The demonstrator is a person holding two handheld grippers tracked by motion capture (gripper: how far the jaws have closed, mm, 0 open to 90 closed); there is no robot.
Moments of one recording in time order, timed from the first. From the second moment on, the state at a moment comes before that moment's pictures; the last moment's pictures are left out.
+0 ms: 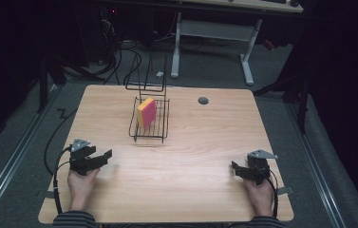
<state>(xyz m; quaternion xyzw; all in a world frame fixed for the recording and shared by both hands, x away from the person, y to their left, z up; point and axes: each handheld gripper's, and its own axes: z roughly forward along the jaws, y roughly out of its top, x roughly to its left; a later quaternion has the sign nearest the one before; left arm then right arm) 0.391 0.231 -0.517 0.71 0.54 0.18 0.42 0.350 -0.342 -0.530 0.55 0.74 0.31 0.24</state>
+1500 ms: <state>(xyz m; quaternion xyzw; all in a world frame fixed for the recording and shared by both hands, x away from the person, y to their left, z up) 0.400 0.209 -0.537 0.75 0.52 0.22 0.33 0.349 -0.341 -0.530 0.55 0.74 0.31 0.24</state>
